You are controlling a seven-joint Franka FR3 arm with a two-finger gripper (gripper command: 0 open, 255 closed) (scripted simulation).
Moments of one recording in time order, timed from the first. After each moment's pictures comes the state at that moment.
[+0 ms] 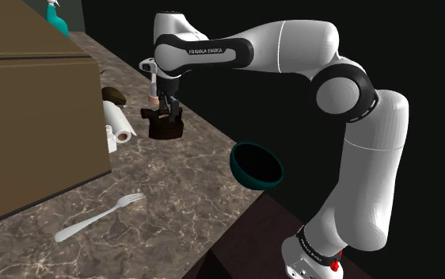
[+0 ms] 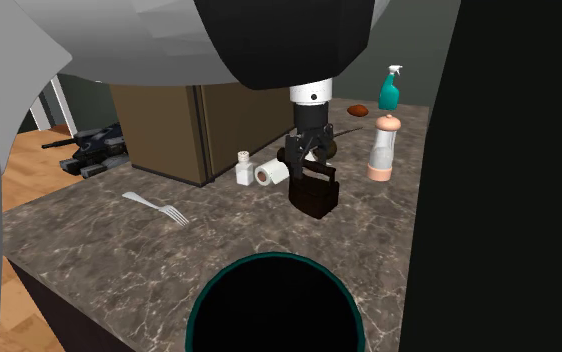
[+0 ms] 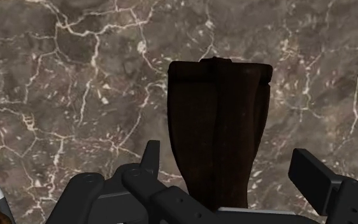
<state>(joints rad) 0.25 0.44 0.05 -1.48 -0.08 1.89 -1.08</state>
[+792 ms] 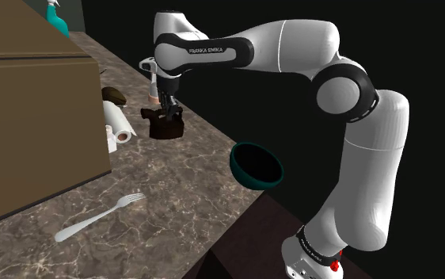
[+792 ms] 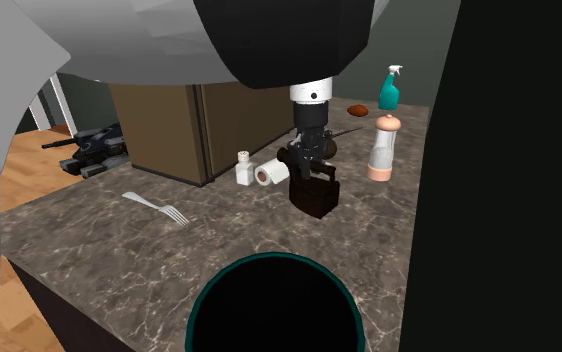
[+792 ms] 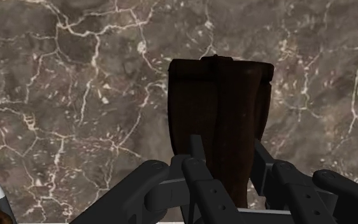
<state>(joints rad) 0.25 0.44 0.05 -1.48 -0.08 1.89 -1.08</state>
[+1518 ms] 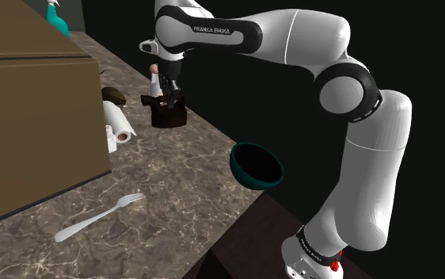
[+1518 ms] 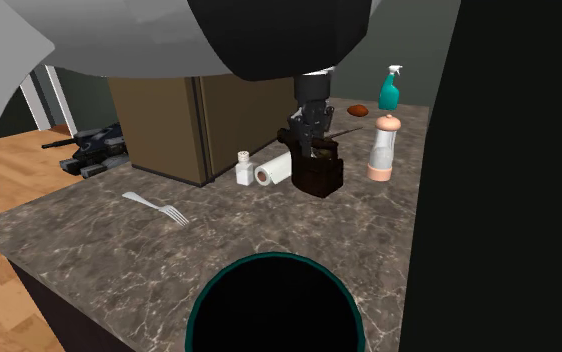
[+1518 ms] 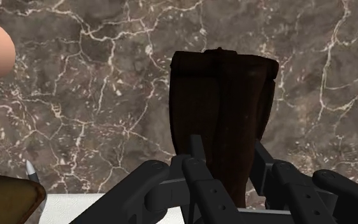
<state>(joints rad) 0.25 0.42 0.05 -1.36 -0.08 1.75 -1.08</state>
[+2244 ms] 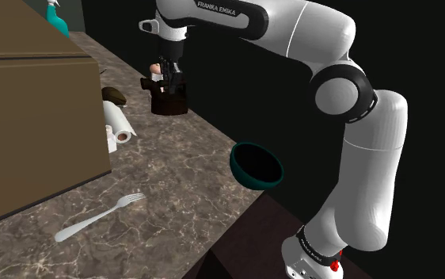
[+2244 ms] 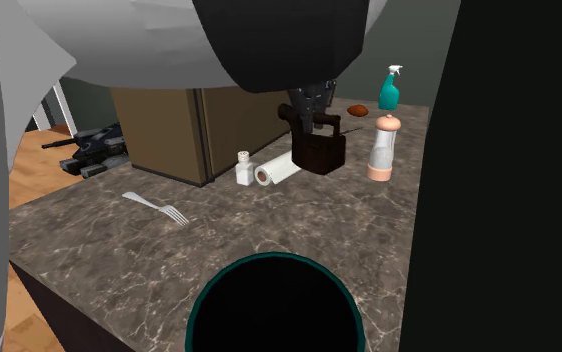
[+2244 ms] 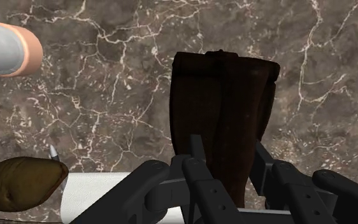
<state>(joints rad) 0.26 0.45 0.05 -1.17 -0.08 1.59 -1.09</state>
